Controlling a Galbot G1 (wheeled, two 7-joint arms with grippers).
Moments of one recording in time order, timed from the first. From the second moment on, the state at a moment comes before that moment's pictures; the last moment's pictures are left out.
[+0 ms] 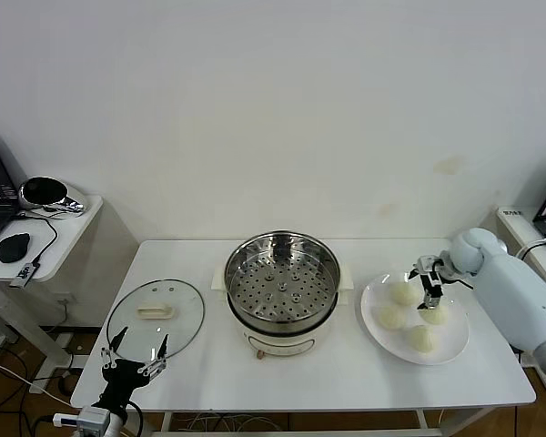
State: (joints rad) left arm 1.67 -1.19 -0.64 -2.02 -0.11 0.02 -0.02; right arm -0.17 0.91 -0.31 0.82 -0.53 0.08 -1.11
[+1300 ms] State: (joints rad) left arm 1.67 -1.20 -0.64 -2.02 -0.10 0.01 -0.02; right arm -0.14 0.92 -0.34 0.80 -0.52 0.07 -1.11
